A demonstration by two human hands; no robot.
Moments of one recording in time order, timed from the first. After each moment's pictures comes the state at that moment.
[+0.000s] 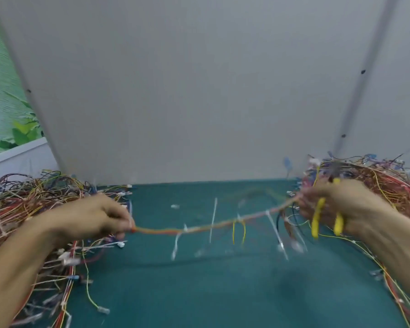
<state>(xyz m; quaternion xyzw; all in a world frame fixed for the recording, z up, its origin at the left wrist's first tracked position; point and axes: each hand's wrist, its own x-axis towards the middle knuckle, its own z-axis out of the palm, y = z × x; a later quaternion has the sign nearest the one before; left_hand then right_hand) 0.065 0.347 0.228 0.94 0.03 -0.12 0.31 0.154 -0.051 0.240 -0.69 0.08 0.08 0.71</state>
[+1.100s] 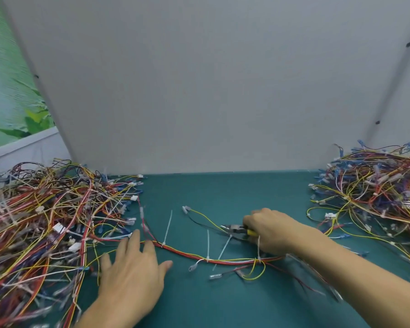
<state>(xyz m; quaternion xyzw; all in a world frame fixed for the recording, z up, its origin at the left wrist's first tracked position) 0.043 0.266 0.119 0.97 0.25 -0.05 -0.05 0.207 0.044 0.129 -0.93 -0.36 0.06 -0.04</state>
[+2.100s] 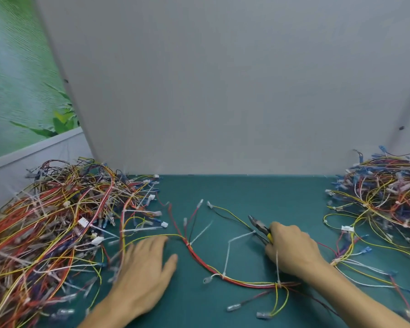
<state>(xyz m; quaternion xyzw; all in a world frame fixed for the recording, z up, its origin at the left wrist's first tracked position) 0.034 0.298 0.094 0.98 0.15 0.09 0.12 0.176 0.047 0.111 -0.99 -0.15 0.02 0.08</state>
